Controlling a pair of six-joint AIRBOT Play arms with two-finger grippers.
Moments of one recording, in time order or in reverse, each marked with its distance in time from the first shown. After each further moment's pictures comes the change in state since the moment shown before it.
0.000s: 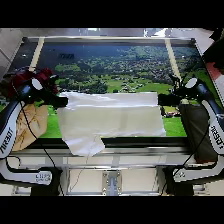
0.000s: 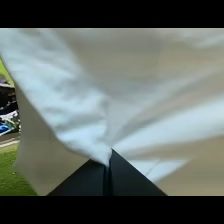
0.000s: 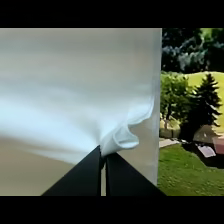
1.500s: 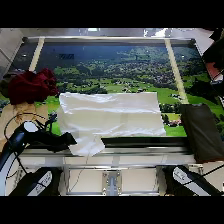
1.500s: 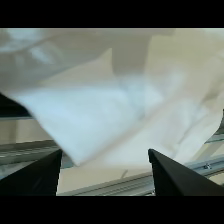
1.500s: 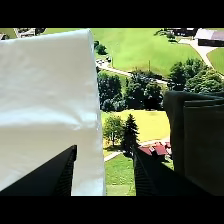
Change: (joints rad) left arm 0.038 0.574 -0.766 -0.262 -0.147 -0.232; right arm -0.219 0.443 0.155 -0.080 0.248 -0.002
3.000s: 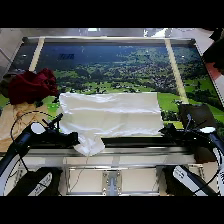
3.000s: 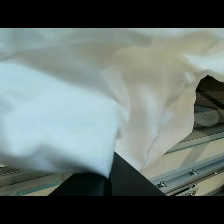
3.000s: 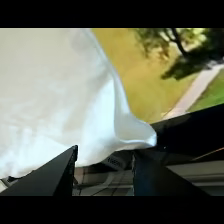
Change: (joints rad) left arm -0.140 0.034 -0.013 -0.094 0.109 0.000; right arm -0.191 0.041 -0.969 0.416 -0.322 -0.049
